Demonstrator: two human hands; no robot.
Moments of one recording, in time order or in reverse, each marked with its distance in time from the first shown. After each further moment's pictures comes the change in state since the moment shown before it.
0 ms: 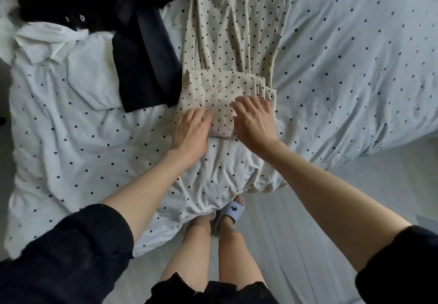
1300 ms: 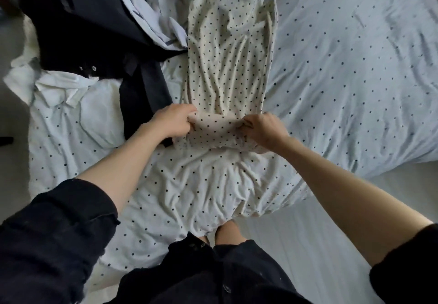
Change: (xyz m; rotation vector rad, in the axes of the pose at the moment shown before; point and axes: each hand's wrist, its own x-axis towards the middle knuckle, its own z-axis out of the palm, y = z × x) left_hand 0.099 -0.029 -0.117 -0.197 -0.380 -0.123; right_hand 0.062 0.052 -0.091 0.125 -0.299 0.093
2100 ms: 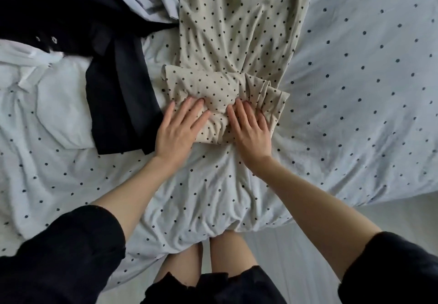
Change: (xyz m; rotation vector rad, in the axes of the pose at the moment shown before) left_hand 0.067 -0.010 0.102 0.556 0.622 0.228; right_hand 0.072 0.030 0.098 -0.228 0.074 -0.092
